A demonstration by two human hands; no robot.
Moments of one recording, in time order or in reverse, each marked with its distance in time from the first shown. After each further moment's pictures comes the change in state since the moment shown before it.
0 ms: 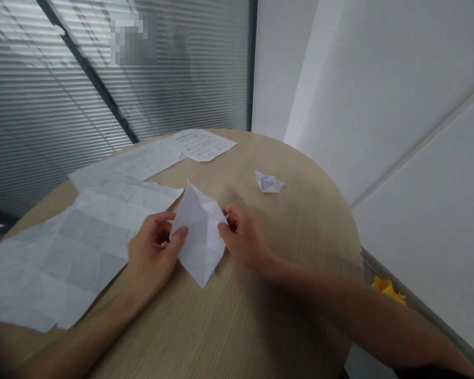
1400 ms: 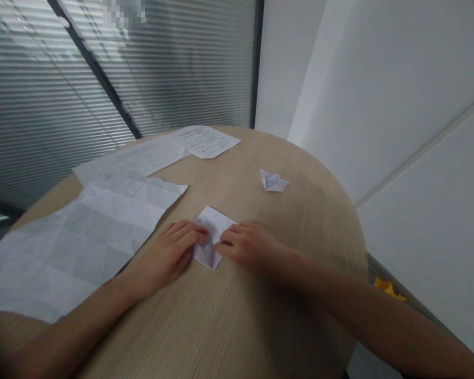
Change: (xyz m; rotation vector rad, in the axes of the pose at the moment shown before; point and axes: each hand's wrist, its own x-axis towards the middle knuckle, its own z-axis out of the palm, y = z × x) left_hand 0.010 -0.019 -0.015 0.379 -0.628 0.628; right_hand -0.005 0.002 -0.028 -0.965 -0.598 -0.831
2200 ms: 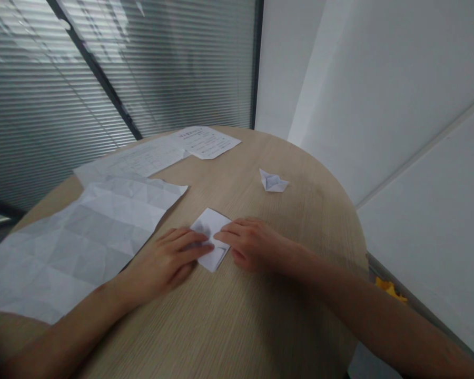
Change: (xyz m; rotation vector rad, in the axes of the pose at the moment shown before) left_hand -0.009 0.000 -0.006 0.112 -0.078 0.118; right_hand -0.005 0.008 -0.007 0.234 0.034 0.096
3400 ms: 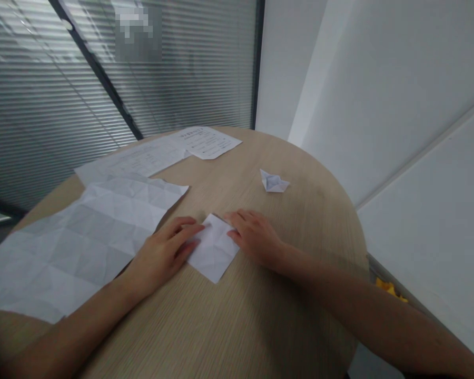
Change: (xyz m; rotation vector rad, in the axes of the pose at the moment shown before) left_hand -0.001 -0.008 0.012 -0.031 0.192 -0.254; right_hand 0.011 0.002 0.014 0.116 0.133 0.448
